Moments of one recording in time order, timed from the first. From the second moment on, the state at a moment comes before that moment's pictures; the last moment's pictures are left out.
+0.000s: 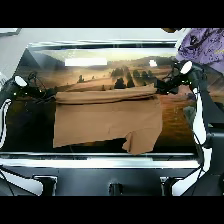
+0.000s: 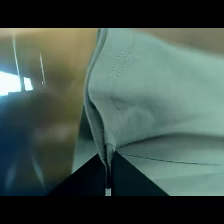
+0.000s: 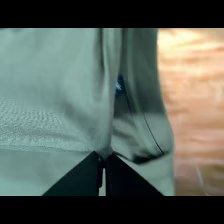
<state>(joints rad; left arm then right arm) 0.18 -1.78 1.55 1.26 -1.16 -1.58 -0.07 -1.89 1.84 -1.28 1.32 1.59</state>
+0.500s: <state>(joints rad) 0.15 -1.80 1.55 1.37 -1.36 -1.70 -0.07 -1.93 1.84 -1.33 1.41 1.64</state>
